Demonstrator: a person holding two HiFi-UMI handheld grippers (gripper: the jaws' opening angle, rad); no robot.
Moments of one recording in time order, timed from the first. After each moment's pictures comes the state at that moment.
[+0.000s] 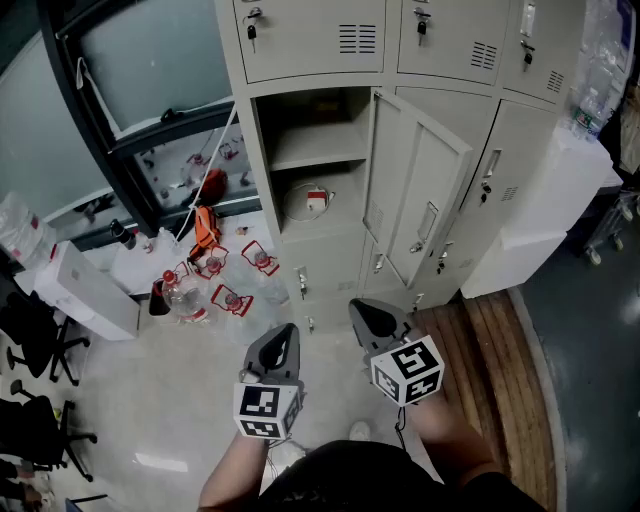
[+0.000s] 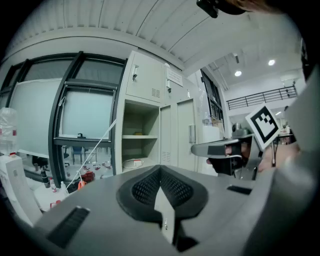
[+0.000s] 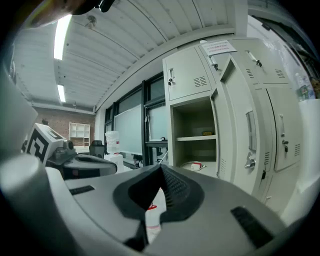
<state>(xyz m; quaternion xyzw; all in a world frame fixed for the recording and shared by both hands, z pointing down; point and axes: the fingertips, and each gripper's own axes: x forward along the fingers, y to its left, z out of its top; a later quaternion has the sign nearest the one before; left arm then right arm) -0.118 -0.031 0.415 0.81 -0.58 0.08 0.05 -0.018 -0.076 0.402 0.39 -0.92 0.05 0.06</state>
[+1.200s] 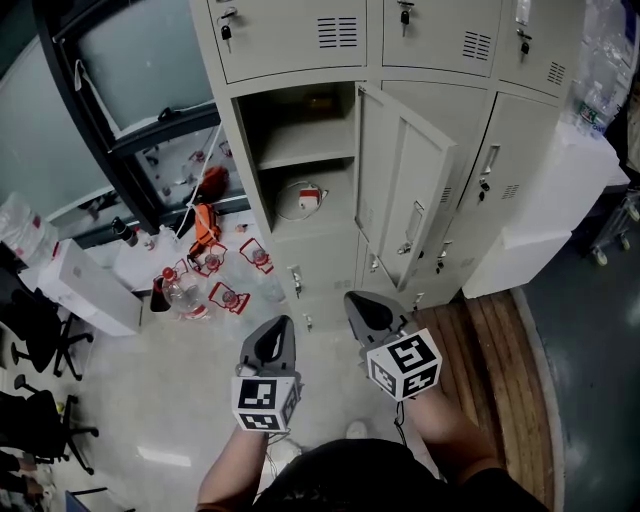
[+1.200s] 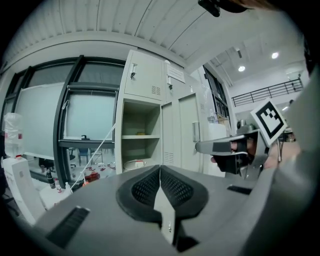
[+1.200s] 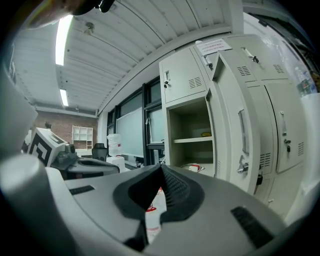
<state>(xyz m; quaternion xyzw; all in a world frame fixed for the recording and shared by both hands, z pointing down) -0.095 -0.054 0.418 0.78 -0.61 0.08 0.05 0.008 -0.098 0.401 0.37 -0.93 0.05 0.05</state>
